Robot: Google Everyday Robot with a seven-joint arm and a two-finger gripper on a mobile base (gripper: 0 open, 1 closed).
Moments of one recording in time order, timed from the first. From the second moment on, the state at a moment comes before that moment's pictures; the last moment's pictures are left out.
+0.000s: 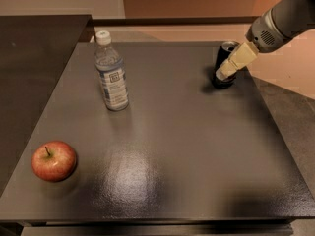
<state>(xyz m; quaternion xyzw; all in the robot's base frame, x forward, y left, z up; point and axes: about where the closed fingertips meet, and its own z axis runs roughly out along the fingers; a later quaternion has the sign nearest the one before) 0.634 -0.219 0.909 -0.43 0.85 0.09 0.30</state>
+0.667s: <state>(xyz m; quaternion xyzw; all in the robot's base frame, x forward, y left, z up) 0.638 -0.216 0.905 -0.44 0.84 0.11 0.30</state>
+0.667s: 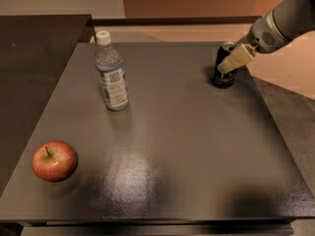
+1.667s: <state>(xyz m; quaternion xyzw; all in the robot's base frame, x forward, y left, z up) 0.627 -0.182 0.920 -0.47 0.81 0.14 0.31</state>
